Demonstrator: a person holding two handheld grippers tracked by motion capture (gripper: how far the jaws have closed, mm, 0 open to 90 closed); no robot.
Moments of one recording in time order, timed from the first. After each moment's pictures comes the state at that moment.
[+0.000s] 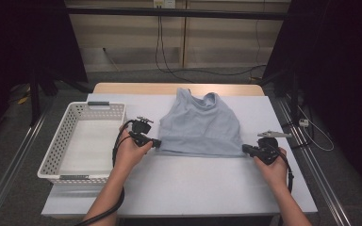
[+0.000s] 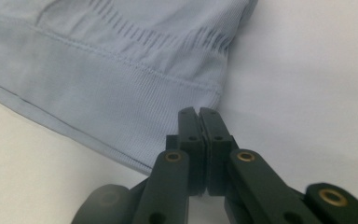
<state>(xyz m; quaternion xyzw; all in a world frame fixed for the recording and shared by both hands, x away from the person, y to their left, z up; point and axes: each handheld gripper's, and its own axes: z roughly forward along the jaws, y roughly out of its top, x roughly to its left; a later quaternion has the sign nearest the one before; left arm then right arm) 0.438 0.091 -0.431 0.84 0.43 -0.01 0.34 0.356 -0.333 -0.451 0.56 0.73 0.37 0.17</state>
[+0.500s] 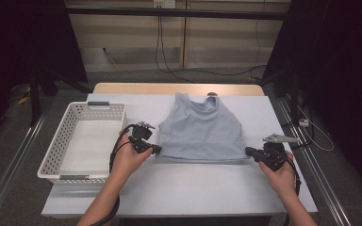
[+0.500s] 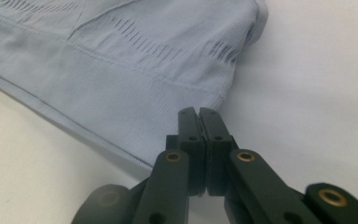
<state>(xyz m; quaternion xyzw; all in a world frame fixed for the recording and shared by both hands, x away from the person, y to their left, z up) 0.410 0.089 -0.421 0.86 0.40 0.00 0.32 0.329 -0.335 -0.437 0.52 0.75 0.38 0.18</state>
